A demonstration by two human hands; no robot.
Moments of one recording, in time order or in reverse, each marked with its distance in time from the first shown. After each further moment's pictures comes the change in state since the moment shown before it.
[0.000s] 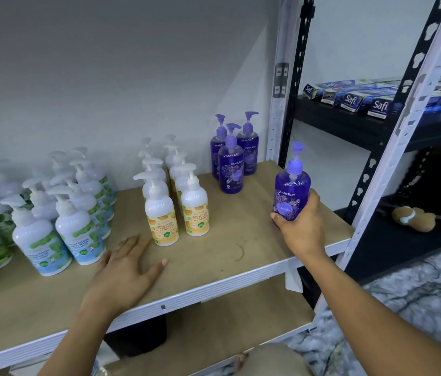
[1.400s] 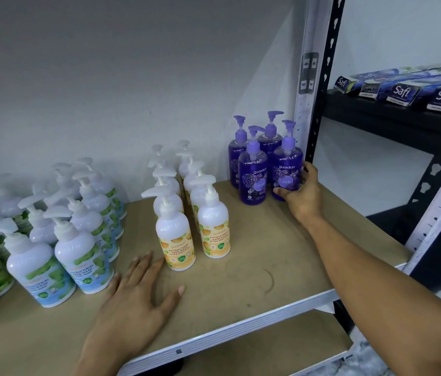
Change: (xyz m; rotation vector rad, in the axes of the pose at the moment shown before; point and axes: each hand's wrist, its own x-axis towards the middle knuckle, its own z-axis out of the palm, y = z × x) left_hand 0.011 -0.001 0.004 0.063 -0.018 -0.018; right_hand 0.117 0.023 0.101 0.220 -0.074 0.025
